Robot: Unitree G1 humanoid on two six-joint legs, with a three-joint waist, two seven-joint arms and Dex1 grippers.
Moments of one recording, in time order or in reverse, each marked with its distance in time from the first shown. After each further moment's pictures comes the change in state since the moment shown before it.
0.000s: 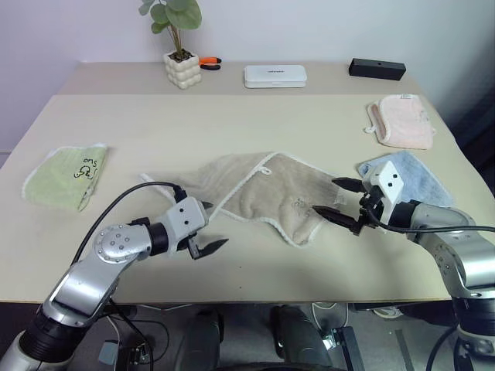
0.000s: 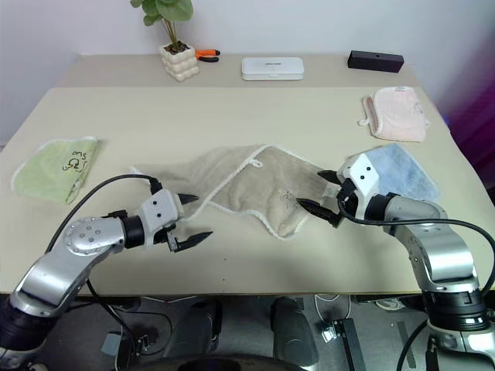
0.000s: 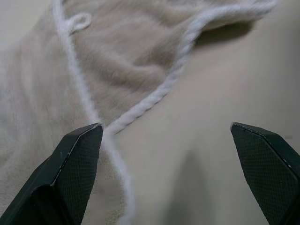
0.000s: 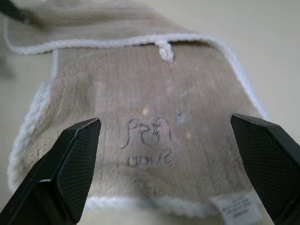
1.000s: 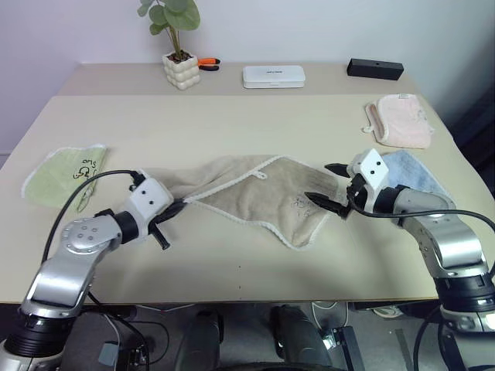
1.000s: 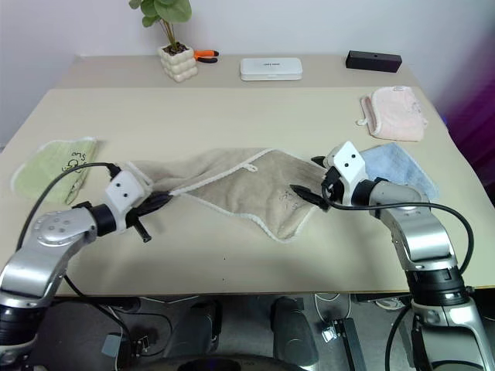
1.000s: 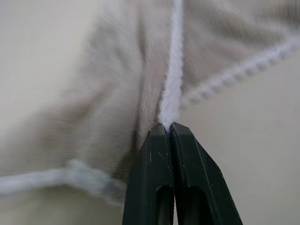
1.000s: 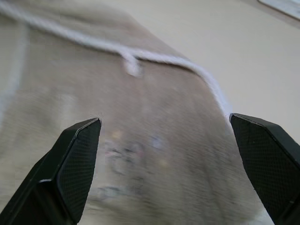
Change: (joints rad) left arm 0.047 -0.021 0.246 0.086 -0.025 -0.015 0.007; right arm -0.184 0.030 0.122 0.184 -0.145 -0.110 -0.048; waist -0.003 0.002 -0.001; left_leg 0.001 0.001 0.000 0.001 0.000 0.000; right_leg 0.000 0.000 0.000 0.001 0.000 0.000
